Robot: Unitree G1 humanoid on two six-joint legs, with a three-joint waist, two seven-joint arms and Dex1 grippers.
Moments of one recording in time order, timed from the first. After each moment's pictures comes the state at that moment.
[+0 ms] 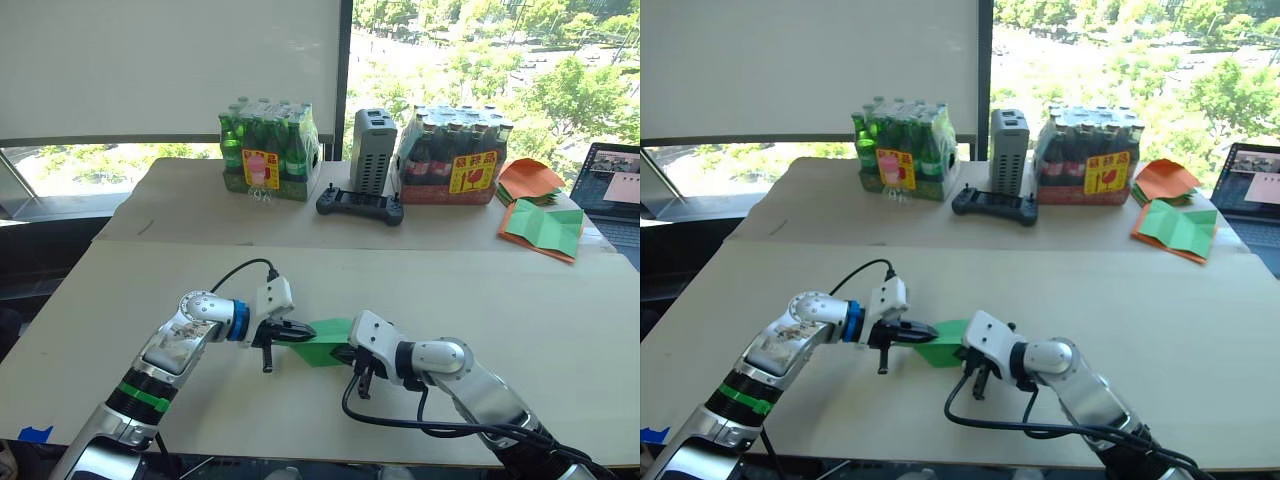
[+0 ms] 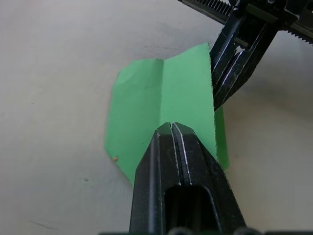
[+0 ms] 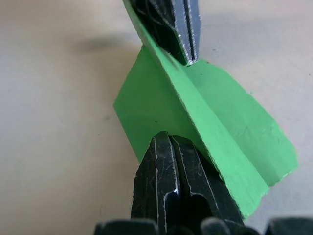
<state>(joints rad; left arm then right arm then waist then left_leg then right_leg) -0.48 0.60 -0.28 -0.03 -0.24 0.48 -1.15 -0.30 -0.52 0.42 -0.35 0.06 0.59 0.76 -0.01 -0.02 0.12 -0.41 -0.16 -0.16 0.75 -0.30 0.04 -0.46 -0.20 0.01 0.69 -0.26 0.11</state>
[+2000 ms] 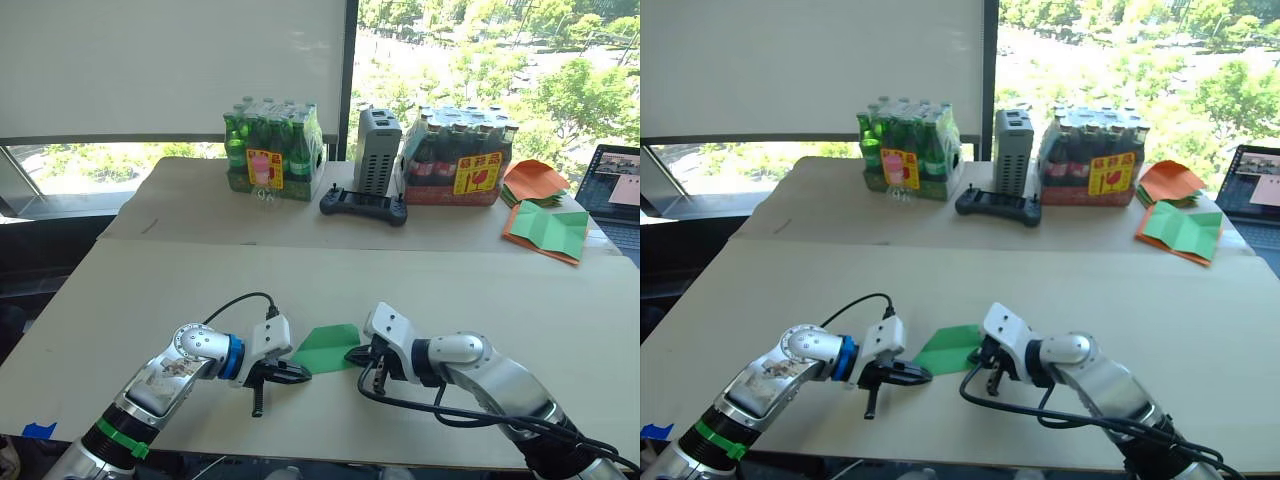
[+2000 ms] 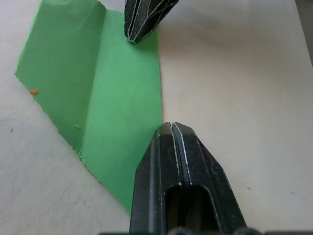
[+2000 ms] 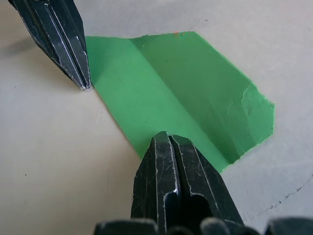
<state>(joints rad) -0.31 0.70 -0.34 -0.22 -0.24 0.50 -1.14 -0.33 -0.61 0.37 -0.41 0.25 0.79 0.75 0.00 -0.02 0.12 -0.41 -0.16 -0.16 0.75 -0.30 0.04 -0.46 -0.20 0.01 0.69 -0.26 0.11</state>
